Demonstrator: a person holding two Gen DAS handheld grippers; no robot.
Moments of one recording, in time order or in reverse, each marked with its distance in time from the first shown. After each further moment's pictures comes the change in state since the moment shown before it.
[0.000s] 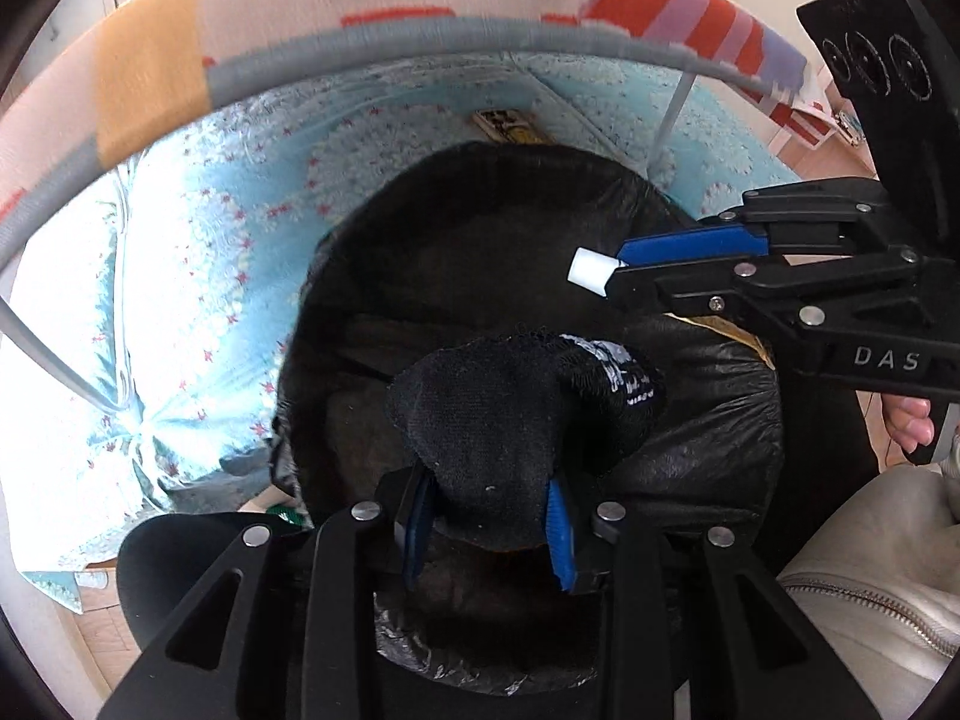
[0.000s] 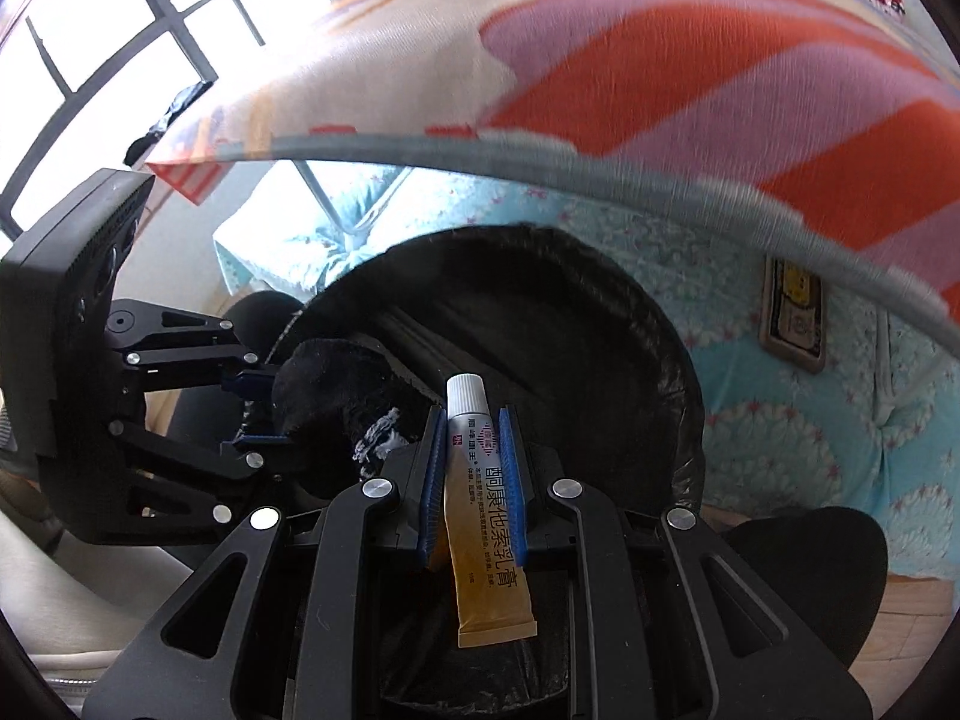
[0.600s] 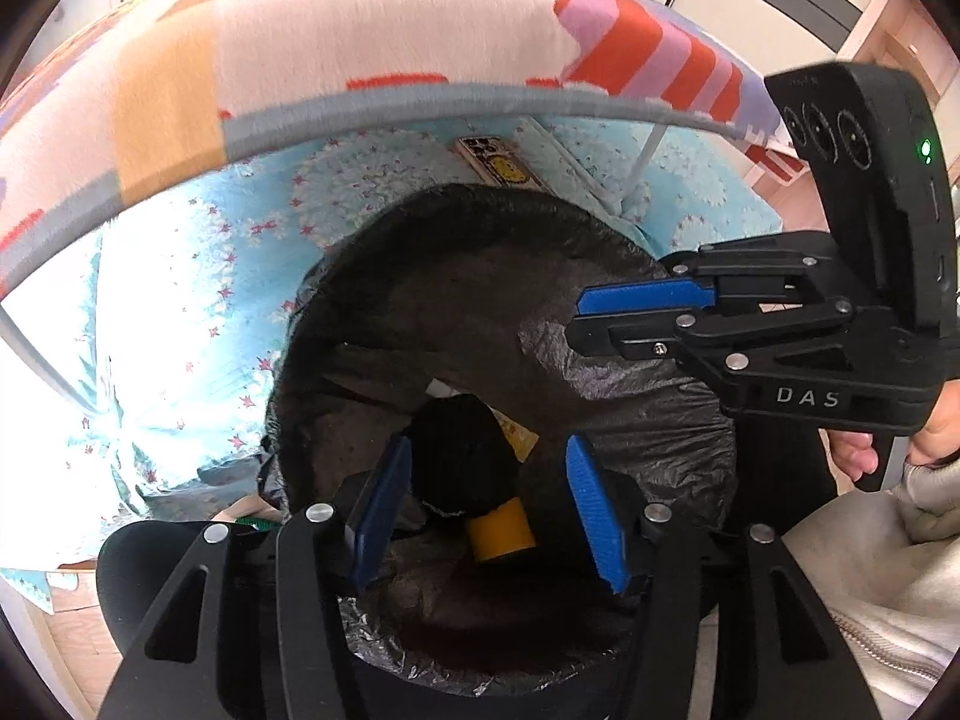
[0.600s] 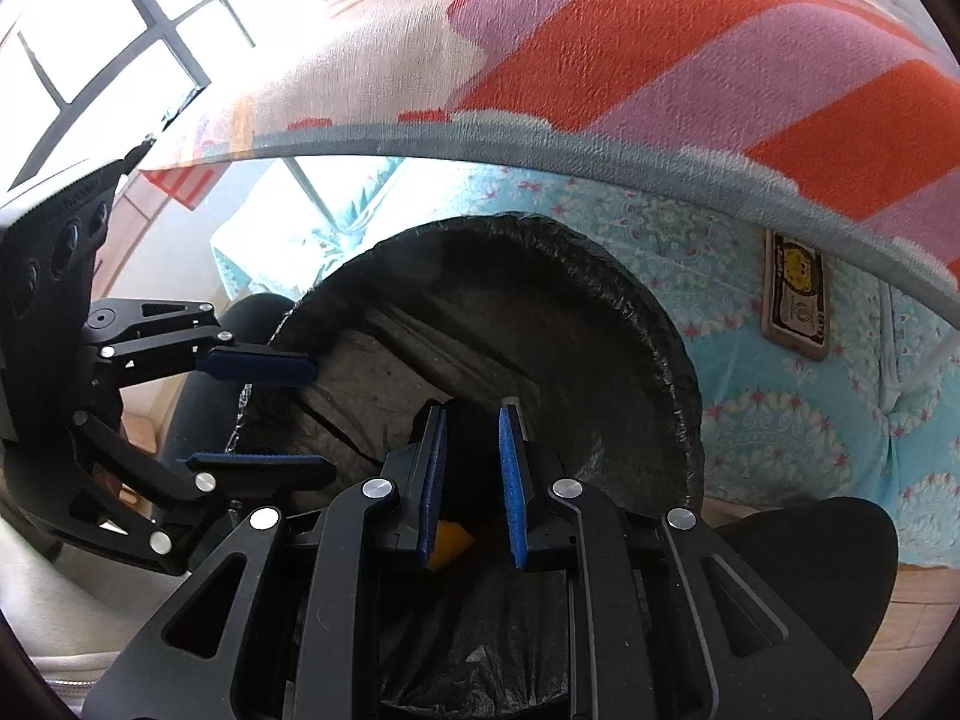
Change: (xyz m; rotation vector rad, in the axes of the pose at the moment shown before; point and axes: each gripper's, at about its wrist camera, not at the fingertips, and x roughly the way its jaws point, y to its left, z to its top) left arm -0.018 0.005 0.009 -0.037 -0.059 -0.079; right arm 0.001 -0.006 0.003 0.025 -0.001 0.006
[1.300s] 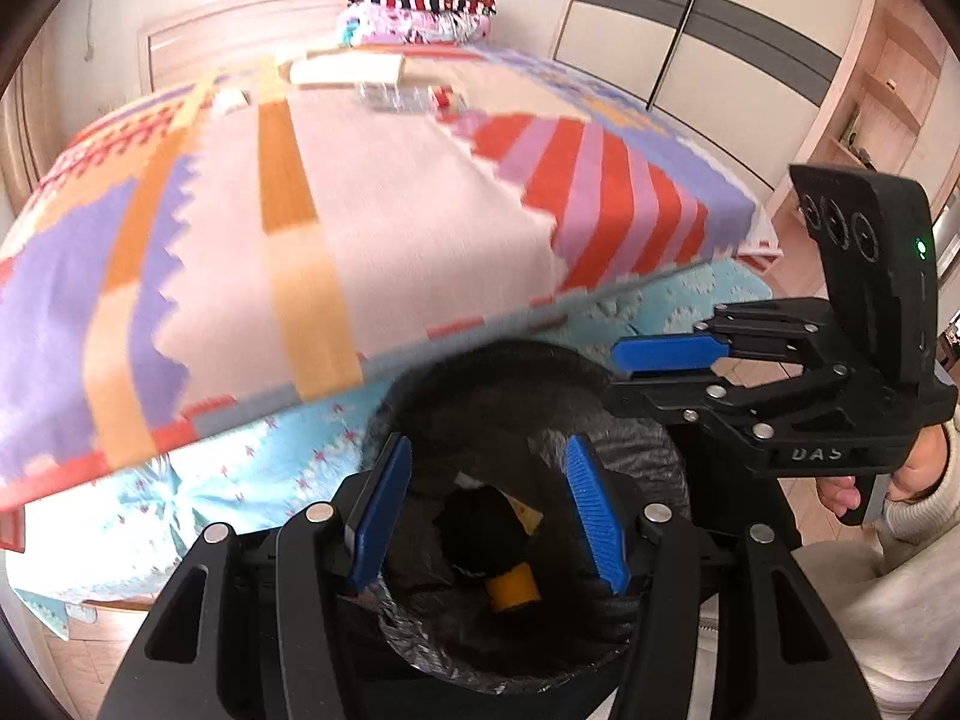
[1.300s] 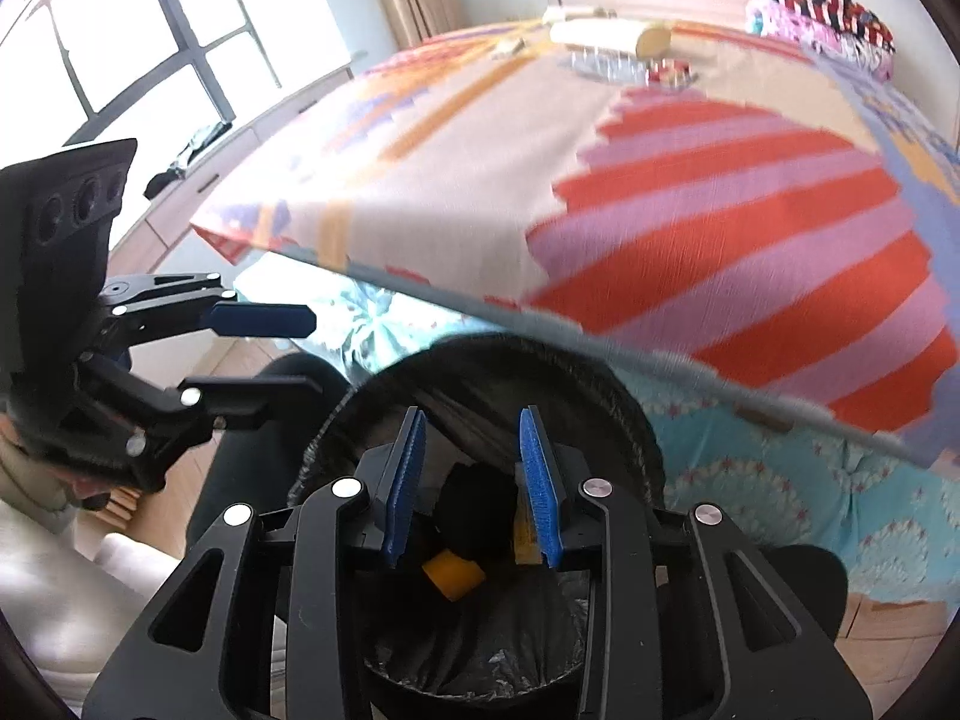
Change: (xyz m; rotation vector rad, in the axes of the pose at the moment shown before) left arm -0.080 0.005 0.022 0.009 -0.201 0.033; right arm -0.062 0.021 0.021 -0.061 -0.147 -0.004
